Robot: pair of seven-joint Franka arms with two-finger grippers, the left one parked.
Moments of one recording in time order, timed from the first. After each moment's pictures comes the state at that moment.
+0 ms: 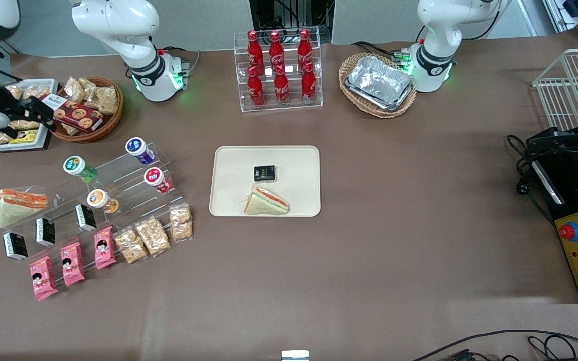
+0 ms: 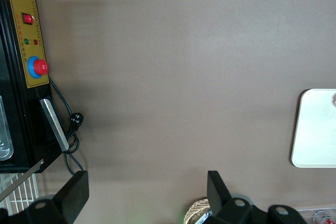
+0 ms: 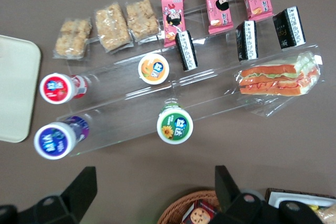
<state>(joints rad) -0.08 -0.42 -0.13 -2.21 -0.05 1.85 -0.34</state>
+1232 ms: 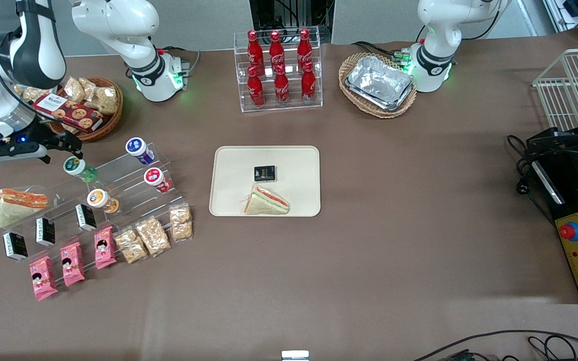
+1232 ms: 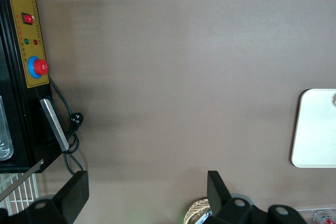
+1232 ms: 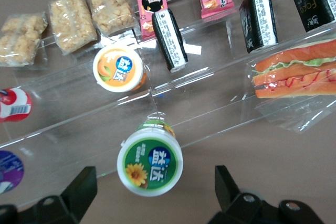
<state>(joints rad) -0.08 -0.35 -0.21 -2.52 -0.05 2.29 -0.34</state>
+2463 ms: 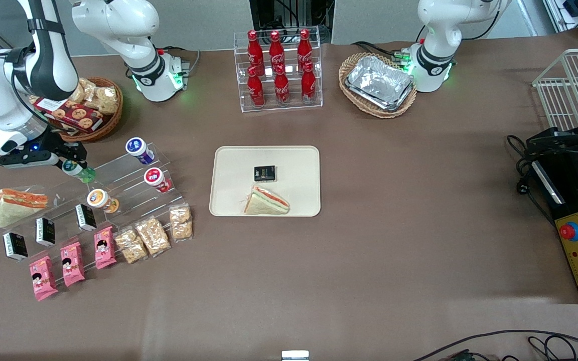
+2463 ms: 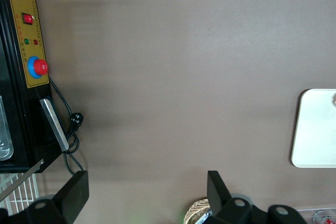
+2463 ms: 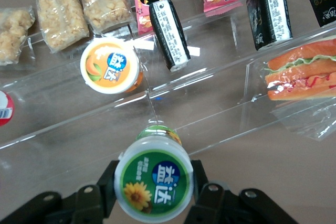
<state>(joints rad) -0.08 -0.30 -0.21 -2.57 -0.05 2.41 -0.34</state>
